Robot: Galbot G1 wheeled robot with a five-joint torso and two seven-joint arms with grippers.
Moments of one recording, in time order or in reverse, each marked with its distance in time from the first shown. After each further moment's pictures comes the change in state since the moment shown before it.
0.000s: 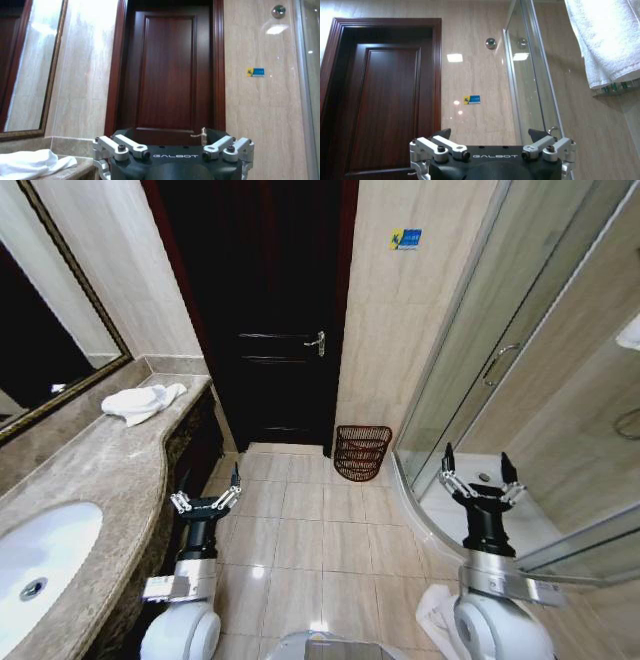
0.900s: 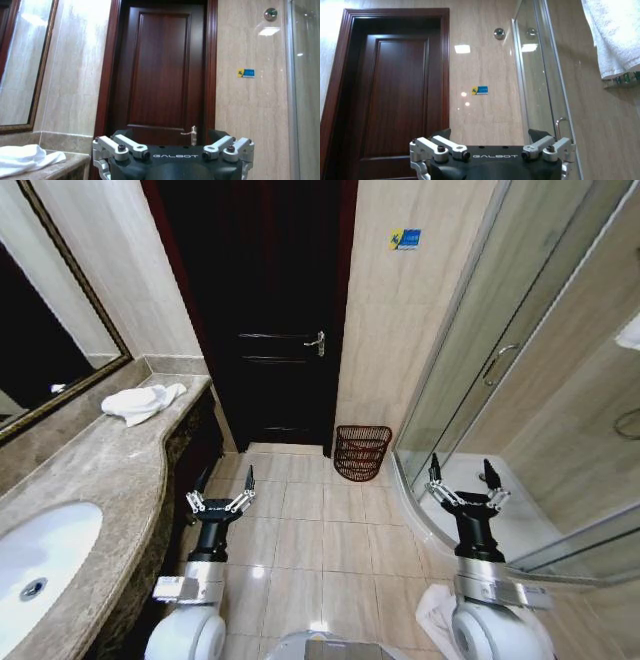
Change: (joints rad) left arm 0.041 -0.072 0.039 -0.050 0.036 0.027 0.059; right arm -0.022 -0.002 -0.019 -0.010 -0.016 -0.017 -0.029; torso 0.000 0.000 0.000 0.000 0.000
